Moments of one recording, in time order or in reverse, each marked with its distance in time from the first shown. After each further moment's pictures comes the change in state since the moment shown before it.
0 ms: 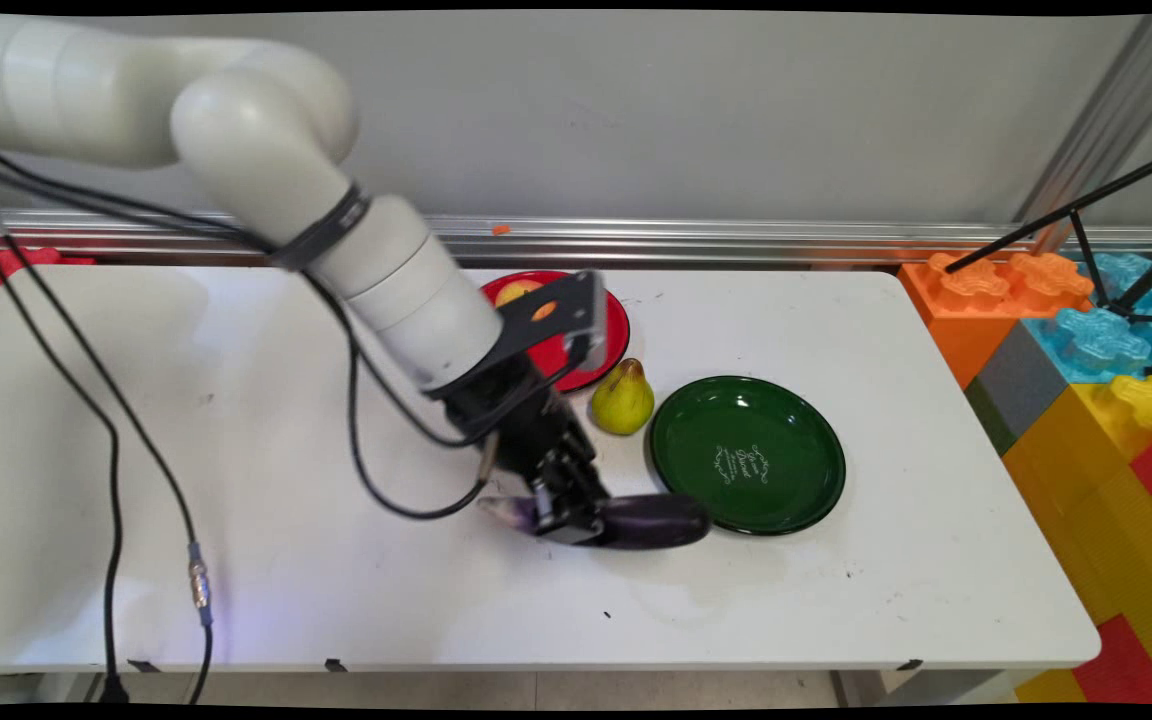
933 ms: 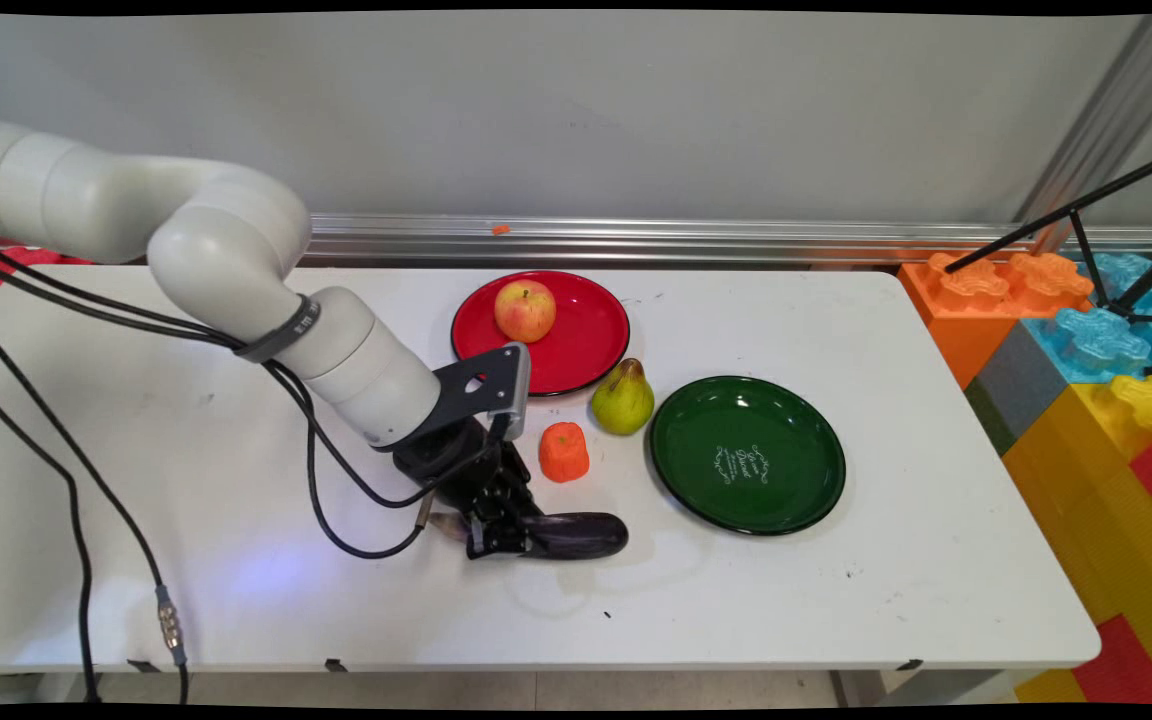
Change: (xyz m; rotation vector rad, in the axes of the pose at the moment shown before) arm -0.086 -0.022 0.040 0.086 -0.045 0.044
